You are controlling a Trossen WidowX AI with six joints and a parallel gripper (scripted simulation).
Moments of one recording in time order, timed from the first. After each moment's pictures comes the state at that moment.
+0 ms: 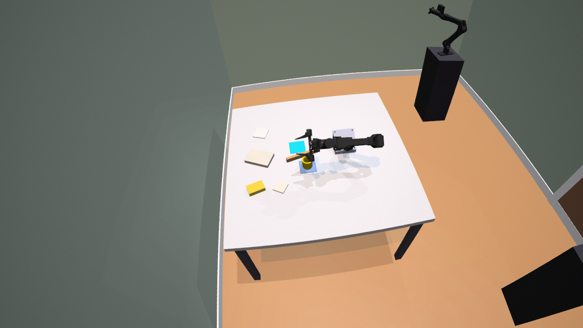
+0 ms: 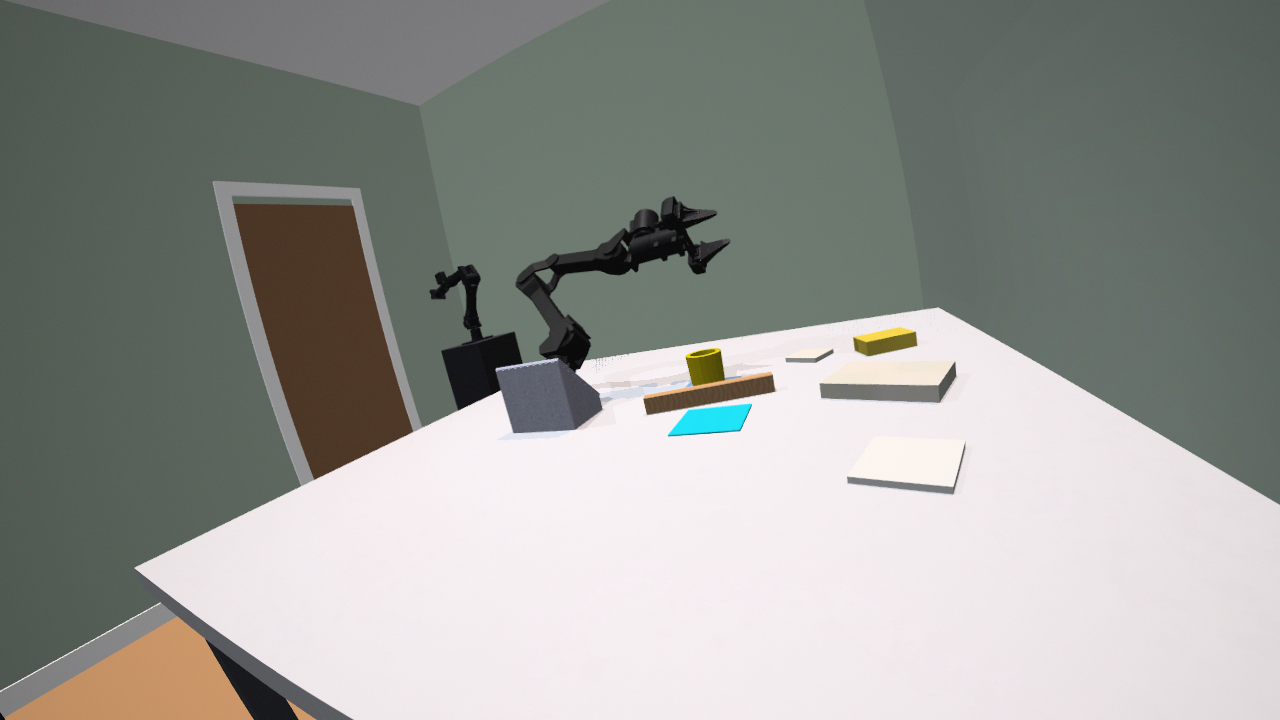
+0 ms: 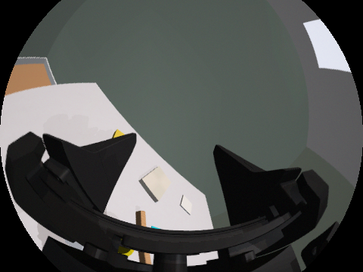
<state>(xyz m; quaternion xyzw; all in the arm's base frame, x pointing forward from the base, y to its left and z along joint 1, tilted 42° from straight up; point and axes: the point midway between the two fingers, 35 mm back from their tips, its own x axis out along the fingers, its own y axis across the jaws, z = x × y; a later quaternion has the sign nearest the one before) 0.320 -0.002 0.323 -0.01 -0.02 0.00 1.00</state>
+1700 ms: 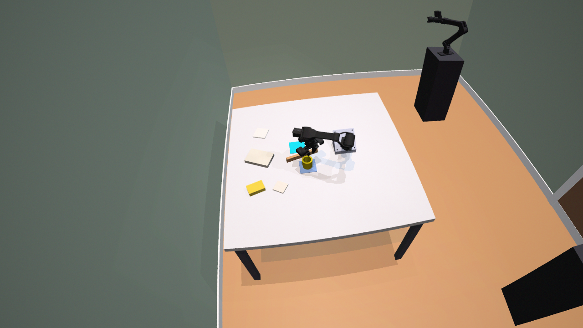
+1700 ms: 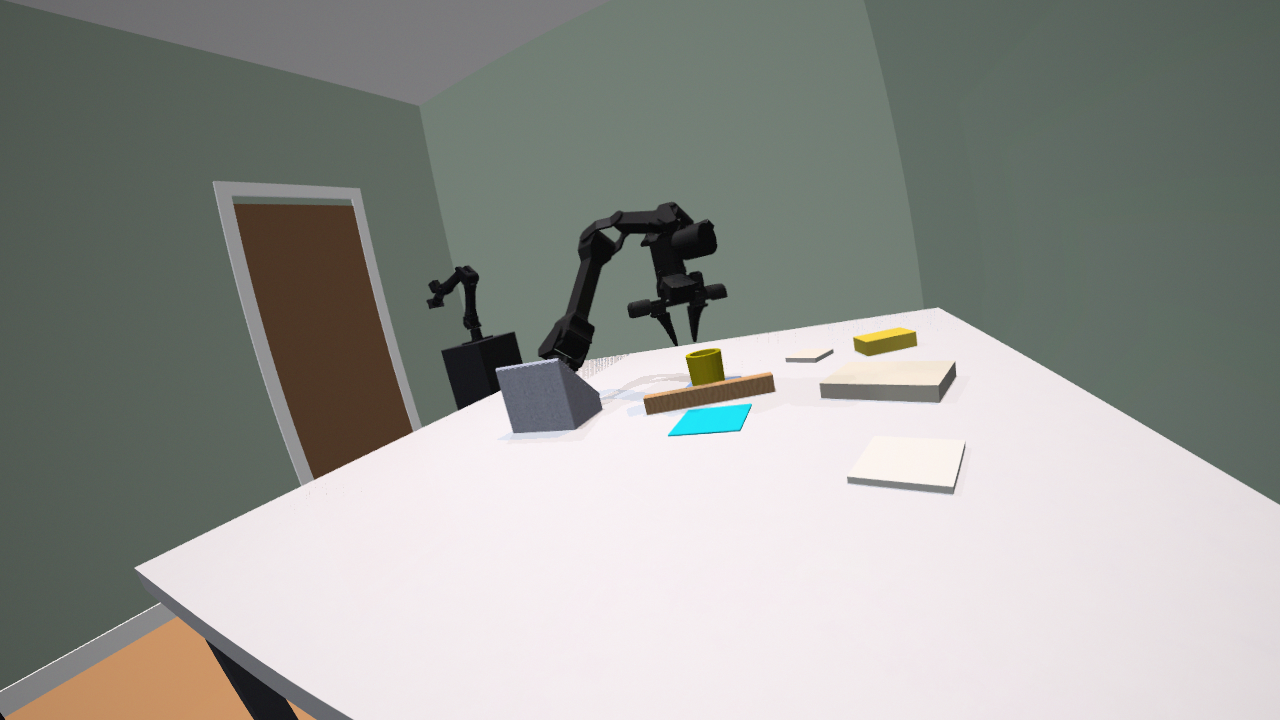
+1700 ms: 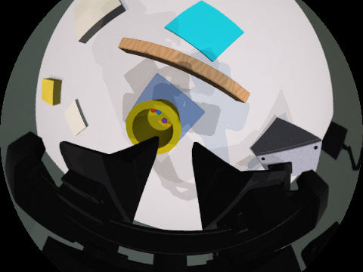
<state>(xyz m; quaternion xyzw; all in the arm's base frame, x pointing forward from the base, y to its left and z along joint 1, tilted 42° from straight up) 0.261 0.030 0.115 0.54 0.70 -0.09 0.46</state>
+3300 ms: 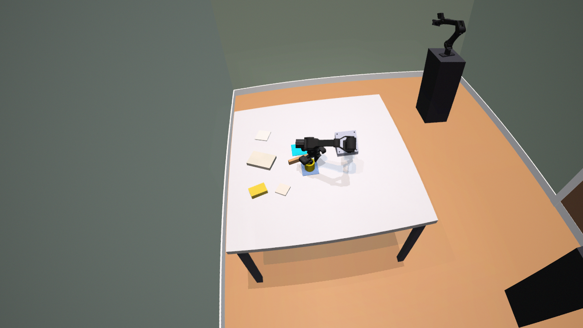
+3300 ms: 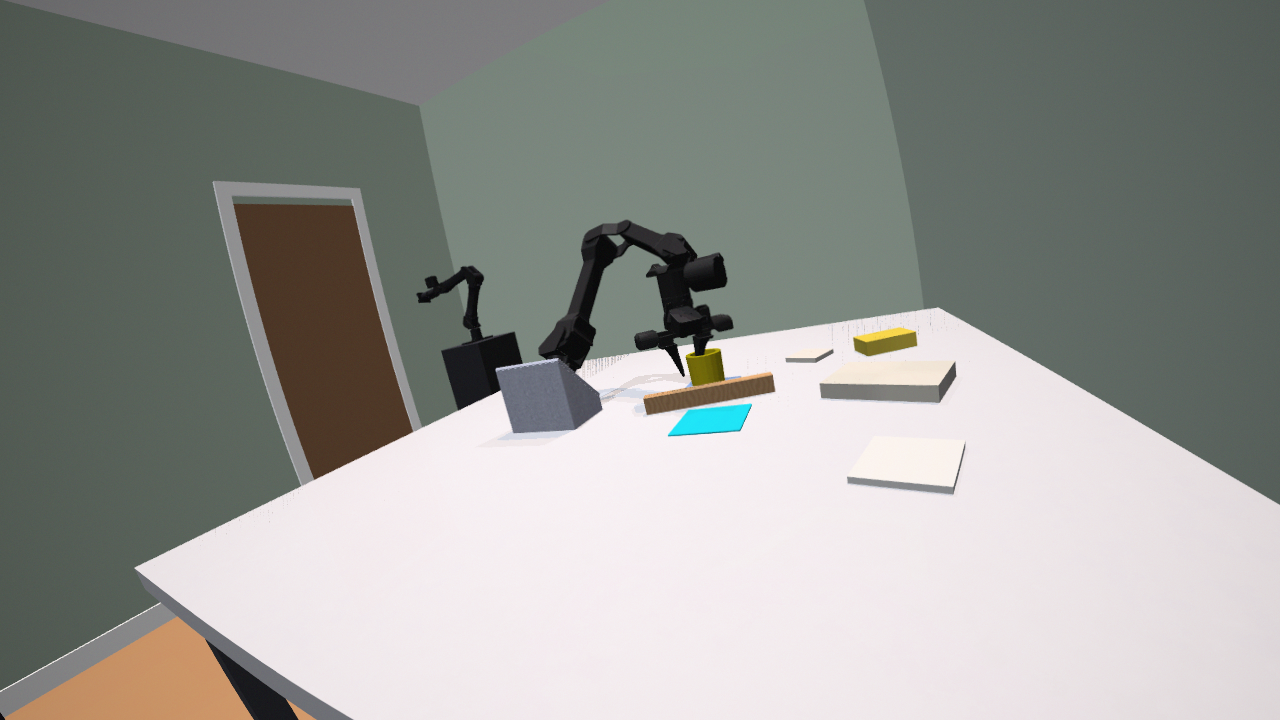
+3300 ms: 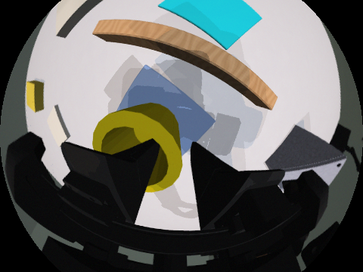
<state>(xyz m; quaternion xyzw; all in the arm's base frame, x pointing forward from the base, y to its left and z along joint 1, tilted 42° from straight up) 0.261 0.071 0.070 0.54 0.70 -0.09 0.46</state>
